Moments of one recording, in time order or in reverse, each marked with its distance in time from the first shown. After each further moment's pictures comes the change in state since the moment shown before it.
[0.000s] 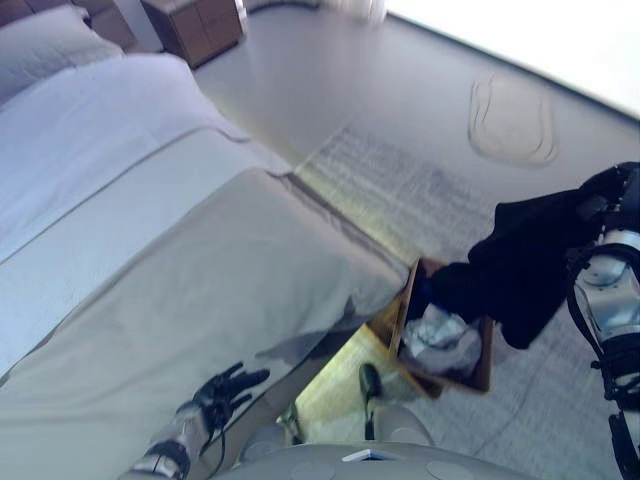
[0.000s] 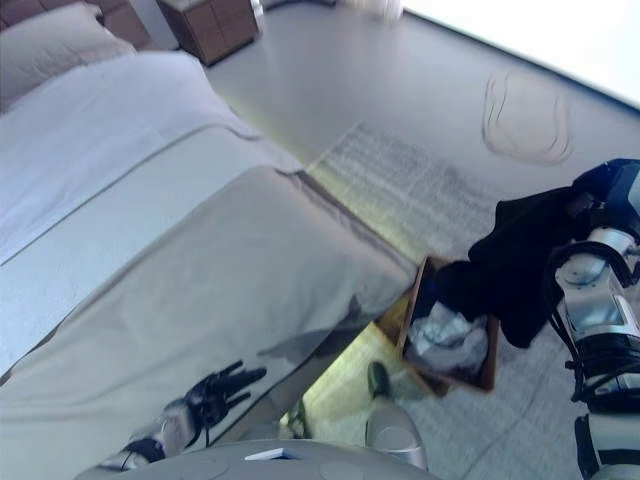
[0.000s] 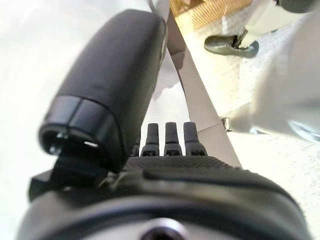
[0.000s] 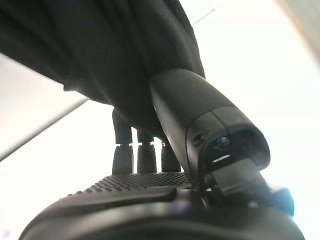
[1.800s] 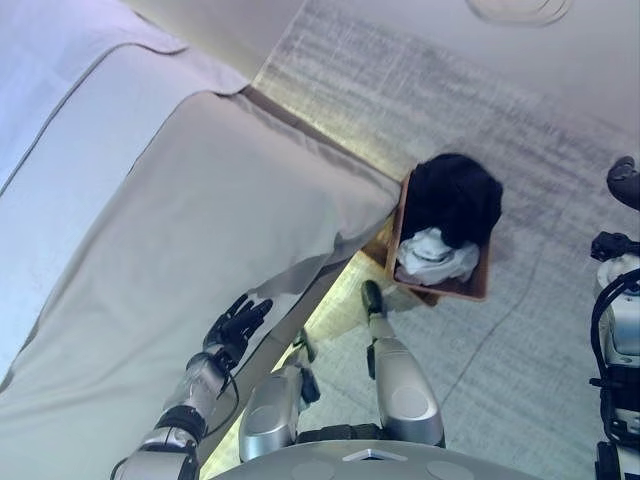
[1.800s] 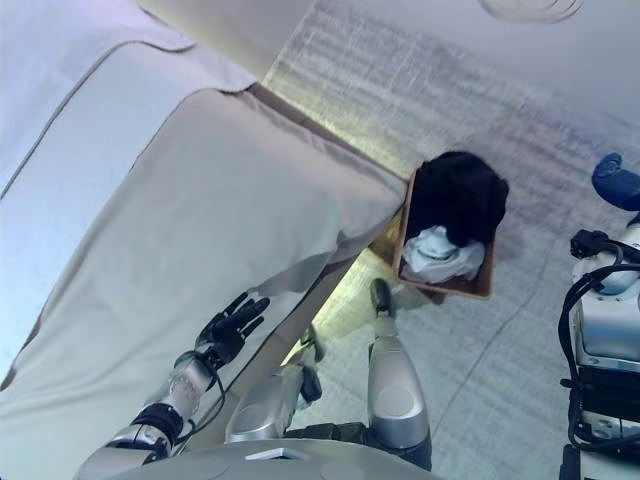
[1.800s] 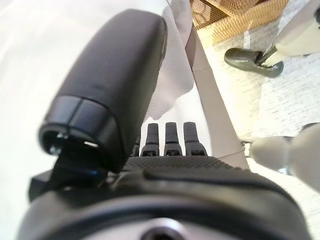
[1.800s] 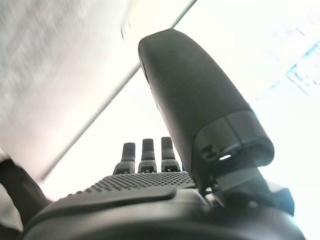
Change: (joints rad) left arm 0.040 -0.038 0.151 -0.080 -0.111 -0.062 -0.023; right arm 0.250 0.150 -0.386 -0.517 0.038 0.104 -0.069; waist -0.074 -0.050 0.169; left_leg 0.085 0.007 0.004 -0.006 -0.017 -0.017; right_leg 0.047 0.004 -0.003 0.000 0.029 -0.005
